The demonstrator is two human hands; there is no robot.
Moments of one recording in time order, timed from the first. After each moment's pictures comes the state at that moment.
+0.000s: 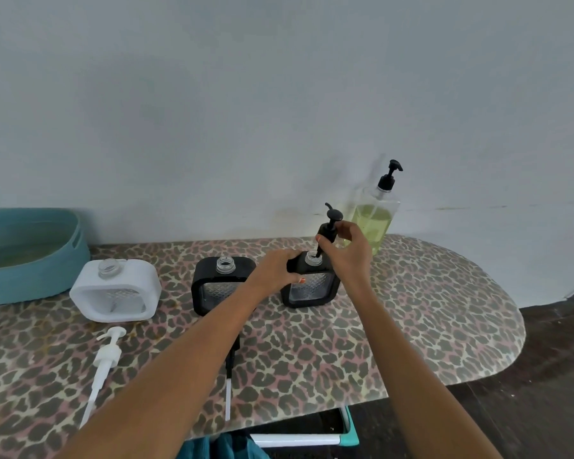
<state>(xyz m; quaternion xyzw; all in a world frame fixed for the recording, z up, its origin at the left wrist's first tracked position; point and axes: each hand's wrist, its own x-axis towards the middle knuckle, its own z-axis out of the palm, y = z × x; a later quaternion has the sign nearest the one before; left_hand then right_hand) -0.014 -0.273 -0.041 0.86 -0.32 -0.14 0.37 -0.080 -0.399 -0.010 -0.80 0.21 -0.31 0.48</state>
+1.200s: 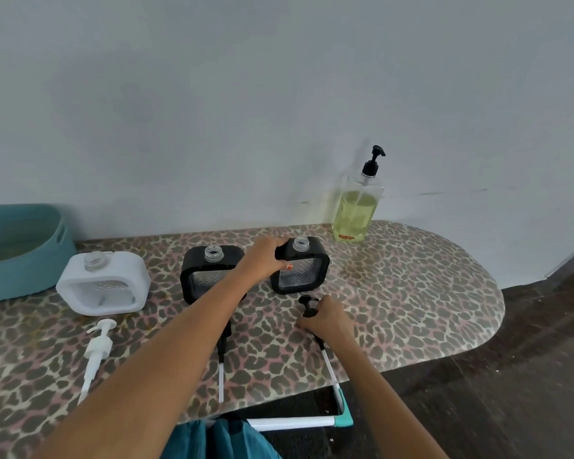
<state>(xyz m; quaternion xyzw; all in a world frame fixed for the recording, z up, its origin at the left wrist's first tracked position) -0.014 -0.277 -0.043 0.88 -0.31 -0.13 0.34 -0.143 -0.382 -0.099 -0.89 0.33 0.07 0.29</state>
